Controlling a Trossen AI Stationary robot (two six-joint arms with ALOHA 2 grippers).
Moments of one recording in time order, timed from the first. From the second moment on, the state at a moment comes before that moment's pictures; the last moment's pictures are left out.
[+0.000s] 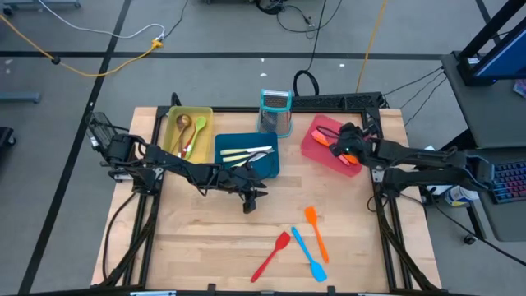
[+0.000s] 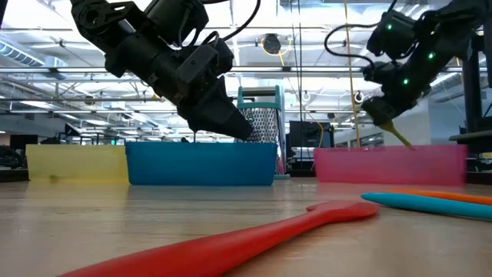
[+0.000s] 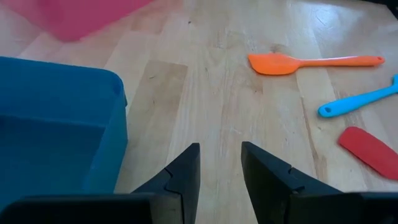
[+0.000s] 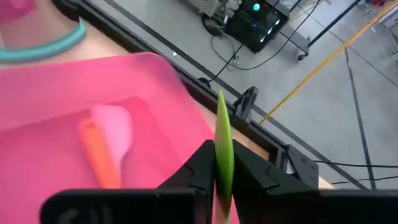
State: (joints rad) left arm -0.07 1.71 0.80 0.34 -0.05 -0.21; right arm -0.38 0.94 0.49 -0.47 0.81 0.24
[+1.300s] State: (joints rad) left arm -0.07 1.69 0.80 0.18 -0.05 -0.25; right arm -0.44 0.97 0.30 0.03 0.75 0.10
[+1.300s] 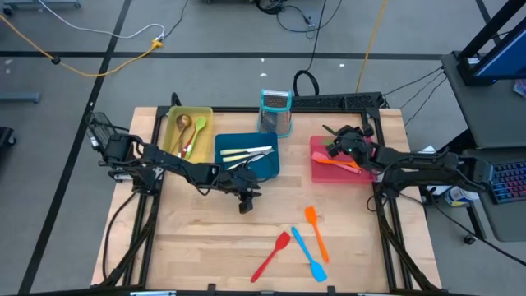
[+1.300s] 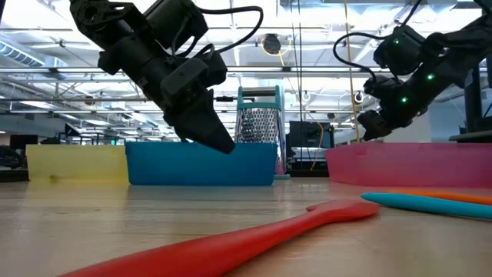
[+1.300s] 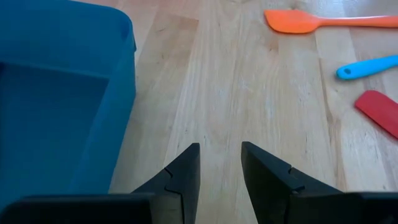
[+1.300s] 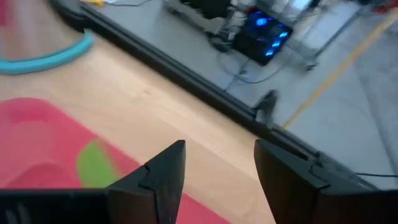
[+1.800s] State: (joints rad) left arm -0.07 1.69 0.80 0.18 -0.05 -0.24; right arm -0.35 0.97 0.29 0.32 0.23 0.17
